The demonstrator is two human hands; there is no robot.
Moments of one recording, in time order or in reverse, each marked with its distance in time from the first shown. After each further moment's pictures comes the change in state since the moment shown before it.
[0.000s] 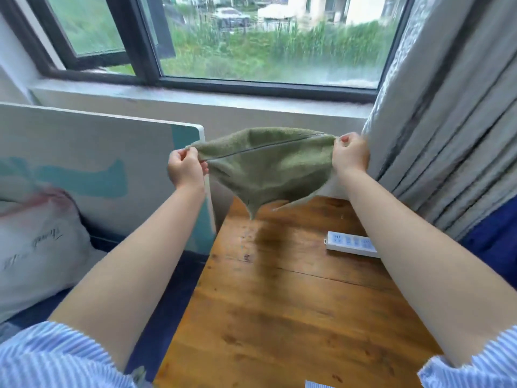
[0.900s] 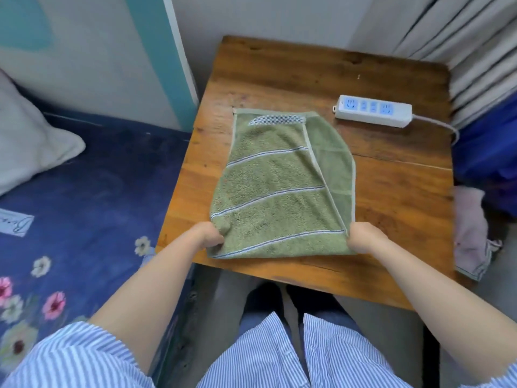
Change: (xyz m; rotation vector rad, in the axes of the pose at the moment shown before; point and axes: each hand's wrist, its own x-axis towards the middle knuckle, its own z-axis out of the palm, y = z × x) left_hand -0.126 -0.231 -0.184 1.824 -1.153 -0.660; right_hand -0.224 0.283 -0.029 -1.136 -1.203 0.341
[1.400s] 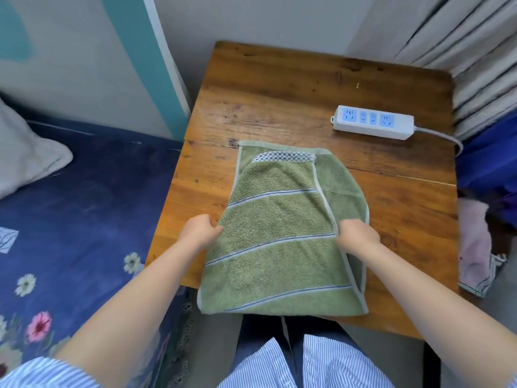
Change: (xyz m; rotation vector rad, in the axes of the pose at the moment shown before) left_hand 0.037 0.012 -0.023 -0.226 0.320 0.031; right_hand 0.024 -0.018 -0.034 -0.007 0.122 -0.029
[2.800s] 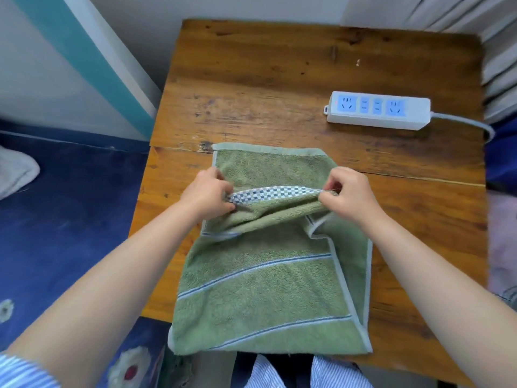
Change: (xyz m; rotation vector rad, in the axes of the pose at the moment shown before) left_hand 0.060 0.099 -0.038 0.373 0.057 0.373; right_hand 0.062 0.004 -0.056 0.716 0.541 -0.445
